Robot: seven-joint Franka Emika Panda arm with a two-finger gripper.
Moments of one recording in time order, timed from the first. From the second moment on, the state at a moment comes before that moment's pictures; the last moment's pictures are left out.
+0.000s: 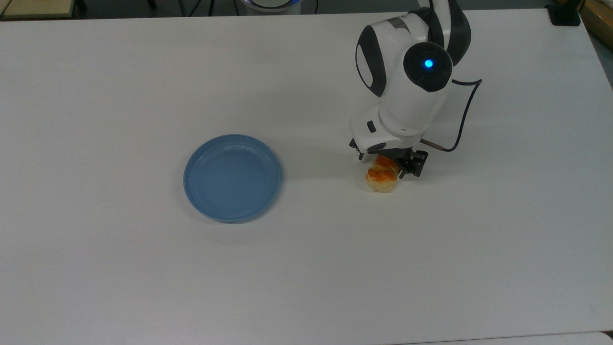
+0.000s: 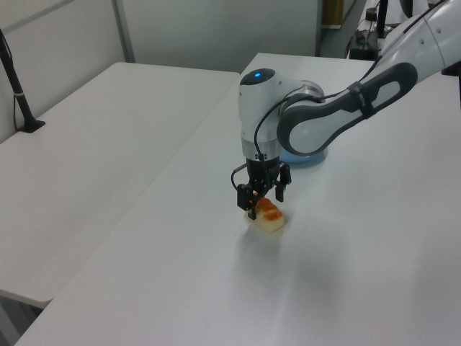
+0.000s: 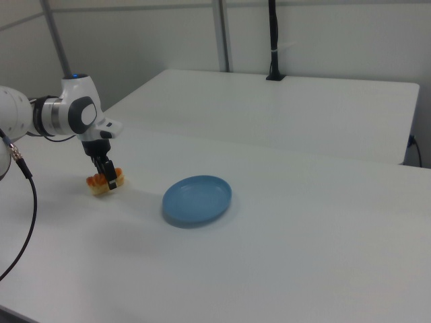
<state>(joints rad) 0.48 0.65 -0.11 -1.44 0.06 2.06 0.81</state>
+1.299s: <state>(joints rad) 0.45 0.61 -0.22 -1.28 0.10 1.79 0.64</state>
